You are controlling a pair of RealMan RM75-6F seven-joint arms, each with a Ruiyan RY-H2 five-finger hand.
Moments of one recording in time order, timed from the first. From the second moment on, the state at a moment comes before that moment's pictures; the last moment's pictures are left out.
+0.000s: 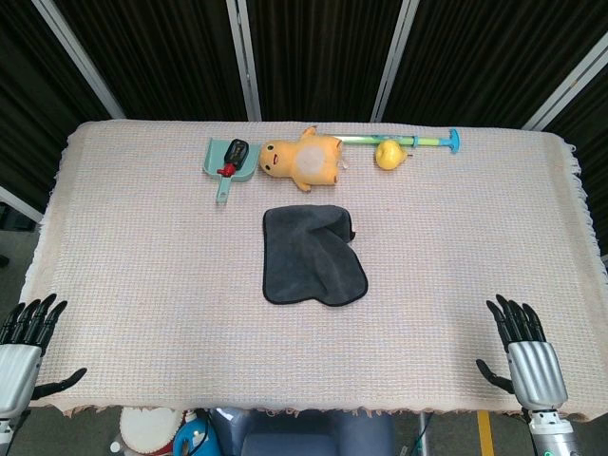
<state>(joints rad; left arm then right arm) 0.03 -1.18 0.06 -1.57 1.66 1.61 0.14 0.01 -1.29 -0.02 -1.51 -1.64 1.55 -0.02</state>
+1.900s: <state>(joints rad) 0.02 -1.17 0.00 -1.55 1.59 1.61 0.11 0.13 -1.37 0.02 -1.59 -1.68 1.45 -0.06</state>
